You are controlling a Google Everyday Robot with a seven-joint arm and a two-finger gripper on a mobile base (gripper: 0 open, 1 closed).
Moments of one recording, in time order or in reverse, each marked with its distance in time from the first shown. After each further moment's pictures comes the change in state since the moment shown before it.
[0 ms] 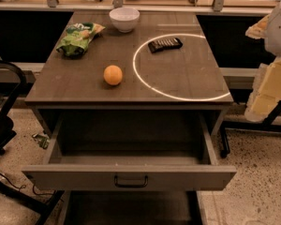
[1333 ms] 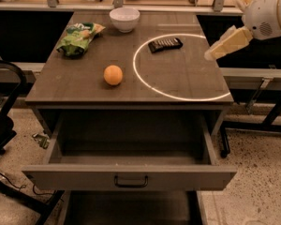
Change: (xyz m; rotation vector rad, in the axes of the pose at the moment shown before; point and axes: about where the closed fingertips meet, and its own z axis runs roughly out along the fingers) arm -0.035 -0.181 0.067 0.251 -0.614 0.166
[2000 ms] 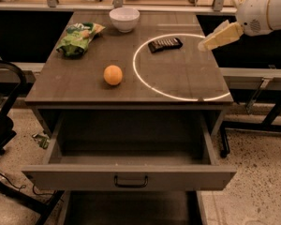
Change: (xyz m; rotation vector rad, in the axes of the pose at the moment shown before) arm -0.002 -0.033 0.030 0.036 -0.105 0.048
